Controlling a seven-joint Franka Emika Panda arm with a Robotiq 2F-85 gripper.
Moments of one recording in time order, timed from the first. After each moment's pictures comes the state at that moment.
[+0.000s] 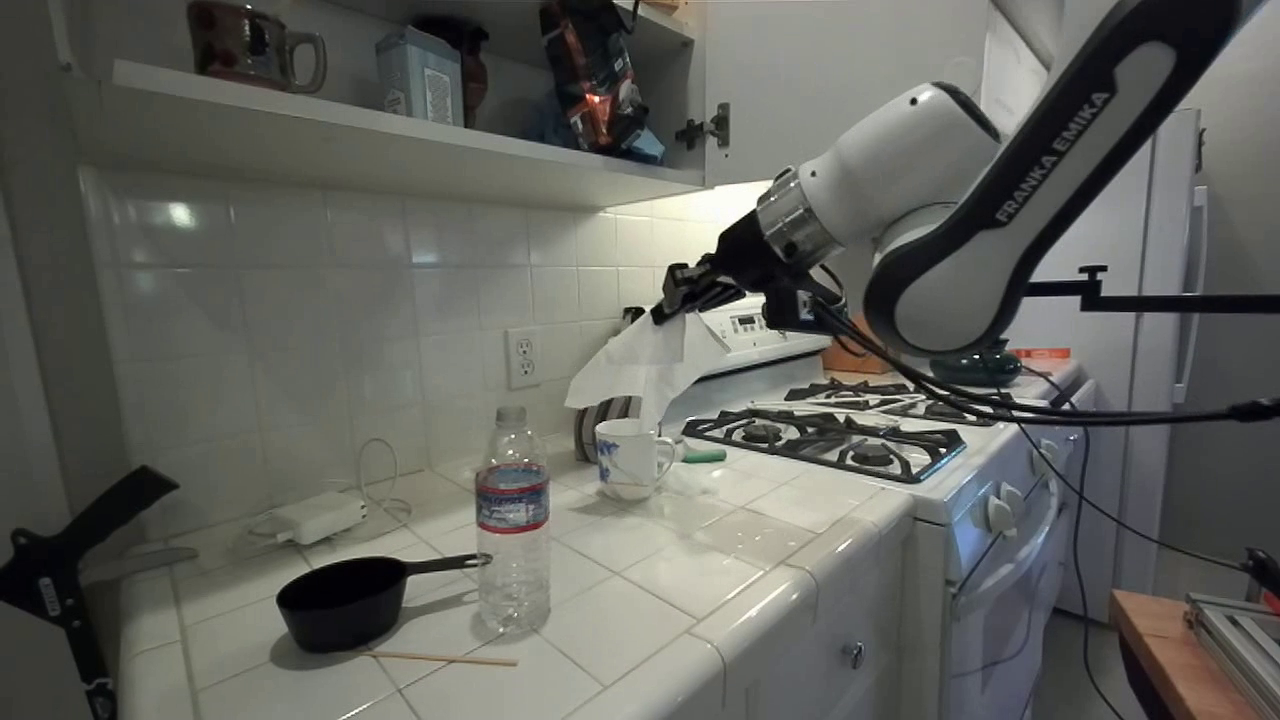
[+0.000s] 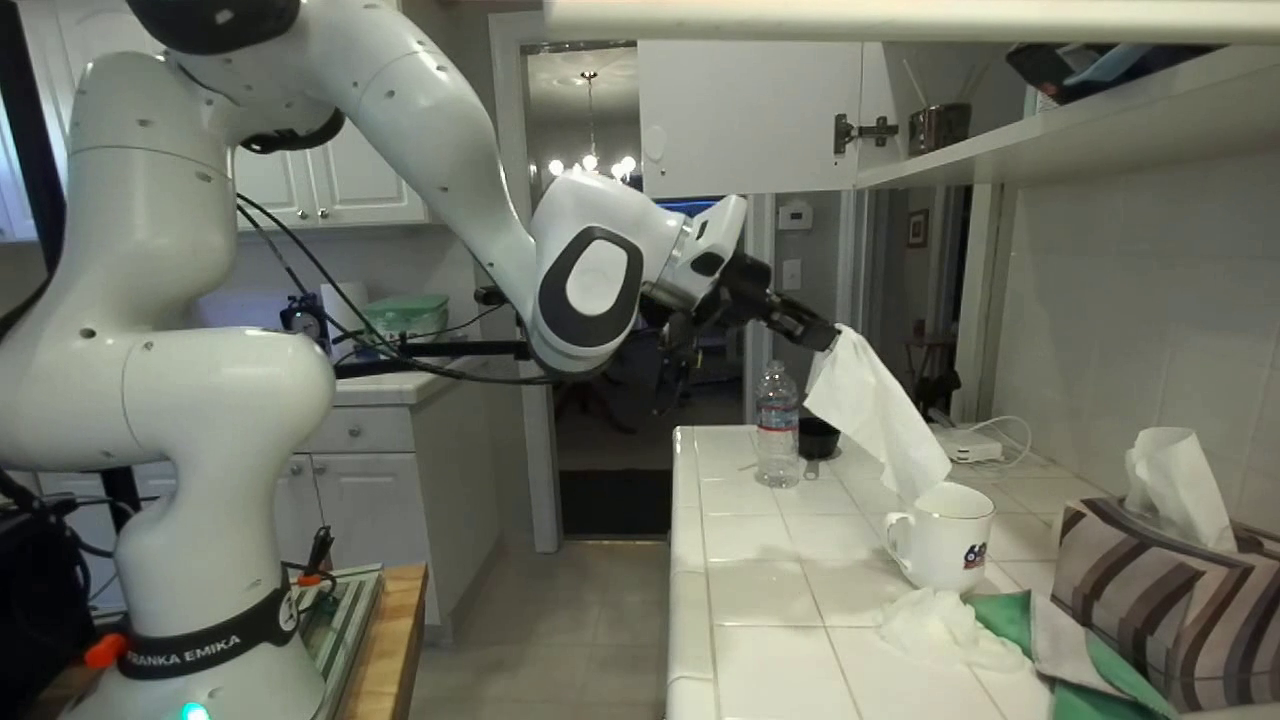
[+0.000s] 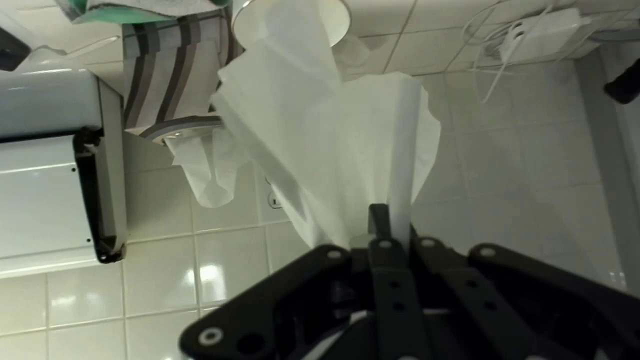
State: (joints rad) arm 1.63 0.35 -1.73 -2.56 -0.17 3.61 0.64
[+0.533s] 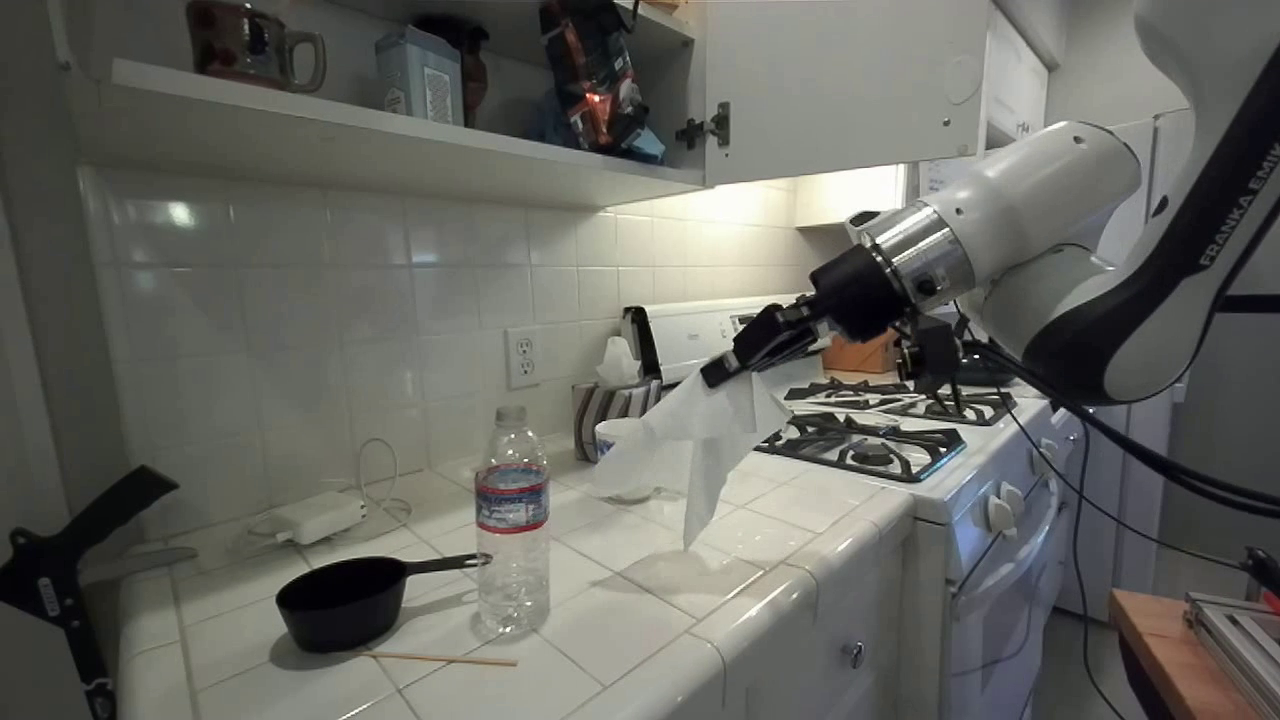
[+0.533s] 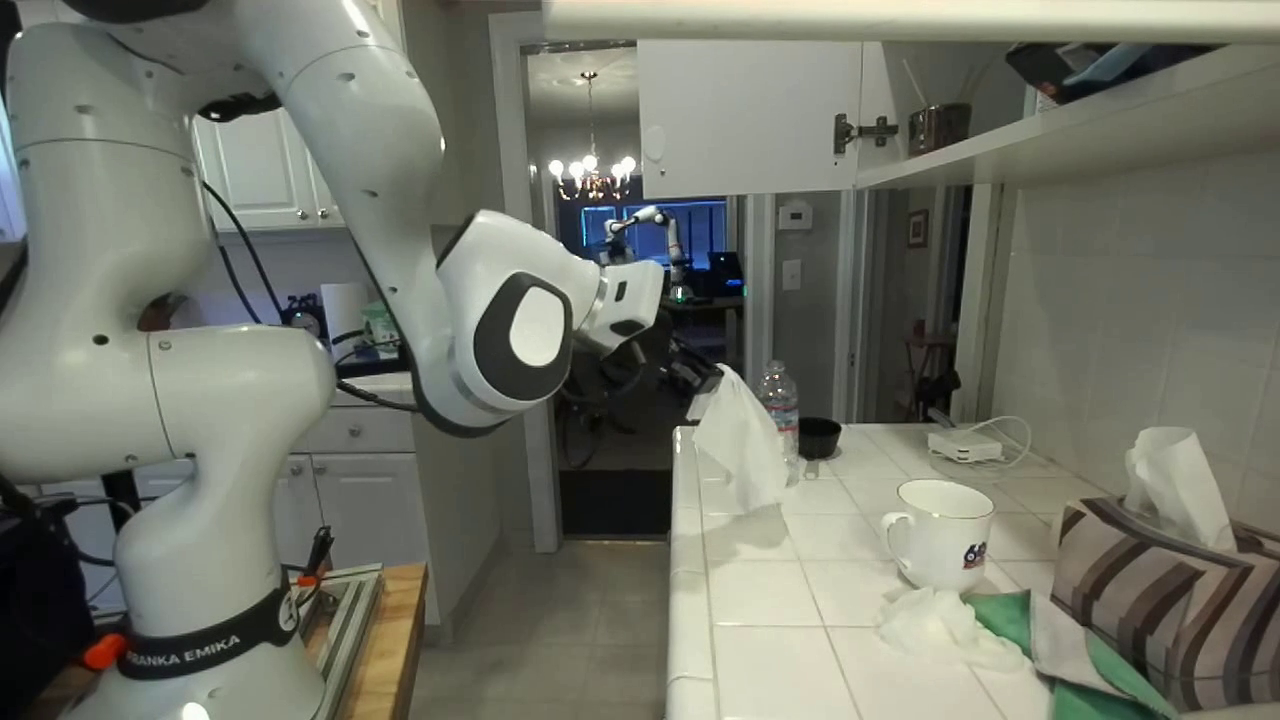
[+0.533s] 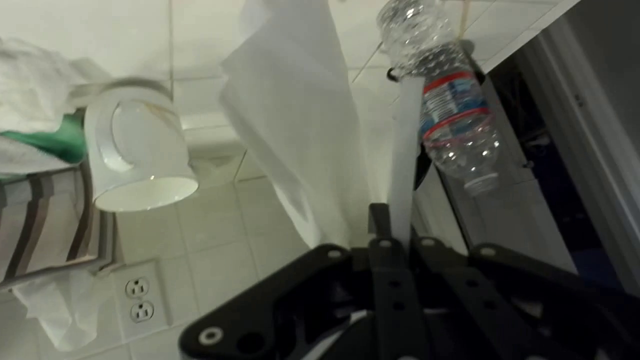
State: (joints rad) arm 1.99 0.23 -2.16 -2.79 -0.73 3.88 0.89
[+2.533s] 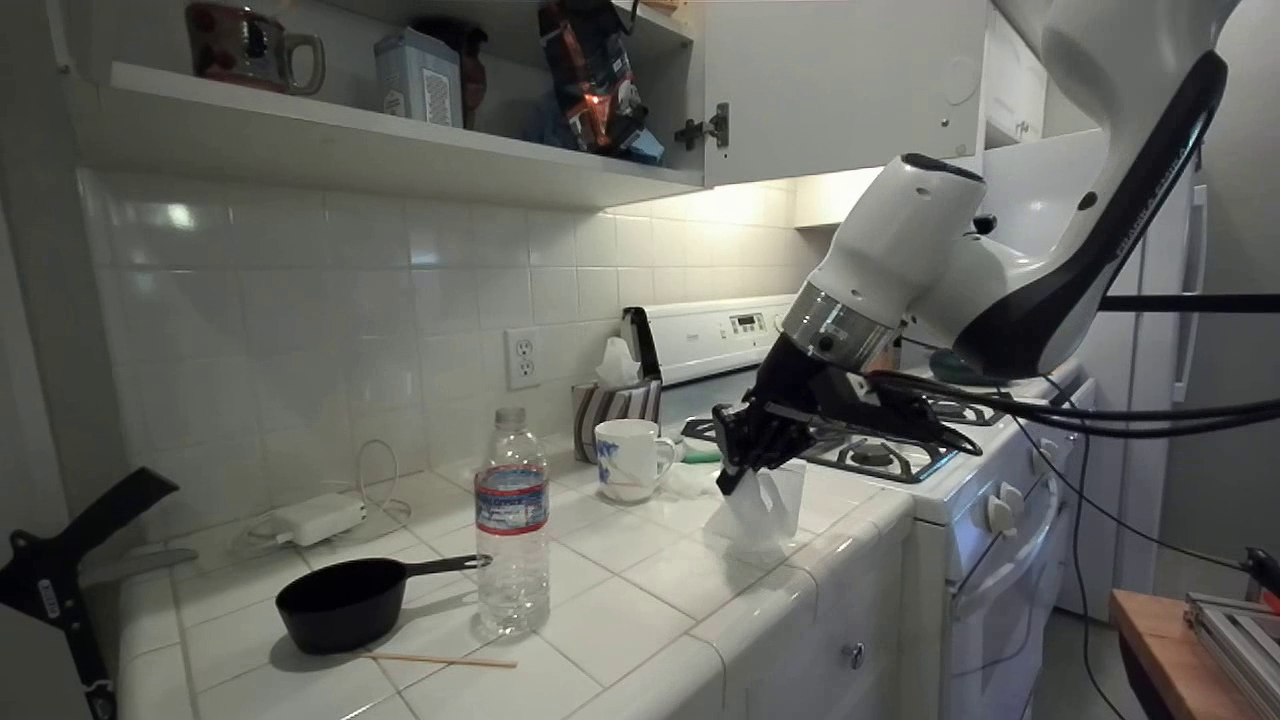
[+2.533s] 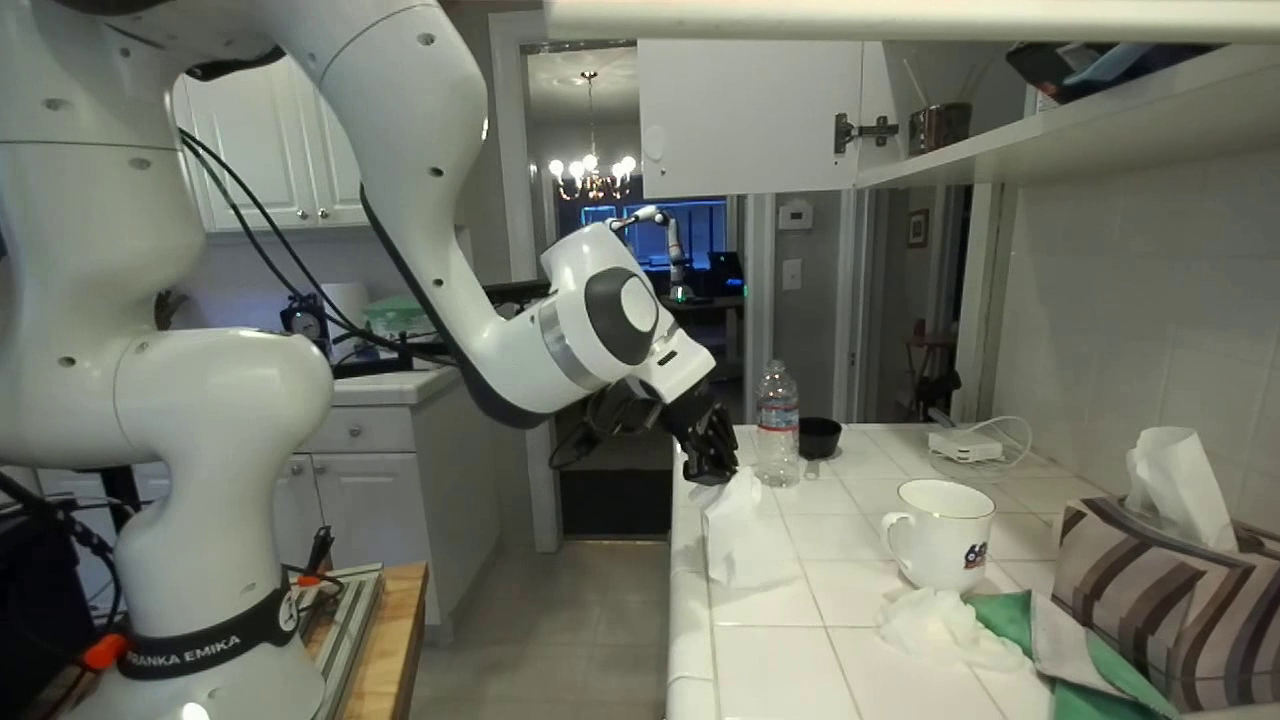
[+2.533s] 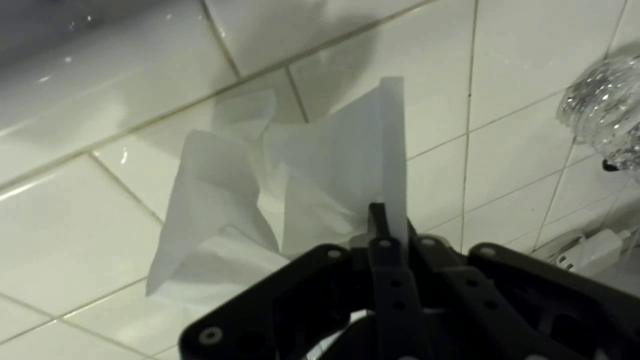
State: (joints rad) arm 1.53 -0.10 -1.67 -2.55 -1.22 3.11 1.72
